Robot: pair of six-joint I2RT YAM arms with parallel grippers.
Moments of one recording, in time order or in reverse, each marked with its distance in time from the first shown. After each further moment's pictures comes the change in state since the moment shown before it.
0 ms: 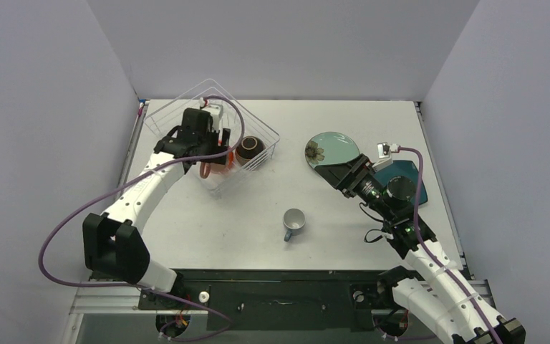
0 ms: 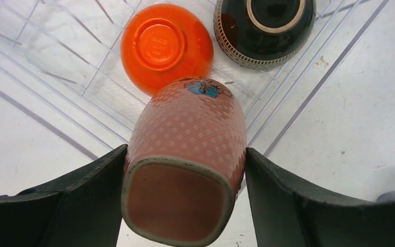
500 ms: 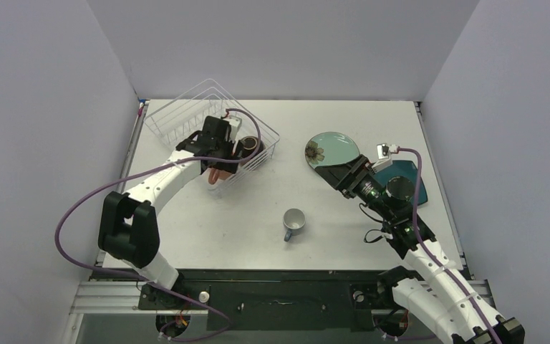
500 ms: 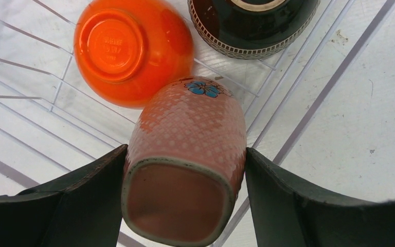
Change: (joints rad) left arm -0.079 0.129 -0.050 0.084 -0.039 0.098; right arm -0.007 0.002 -0.008 -0.008 0.000 0.001
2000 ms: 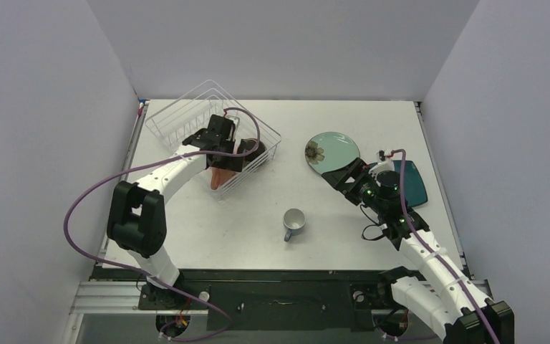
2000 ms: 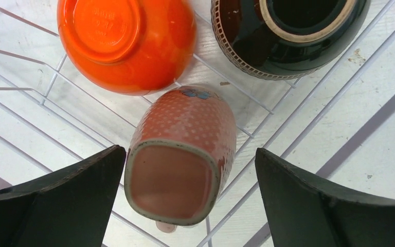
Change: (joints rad) left arm 0.003 0.112 0.057 -0.033 -0.047 -0.126; right arm -0.073 0.104 -0.021 -0.189 0.113 -0.099
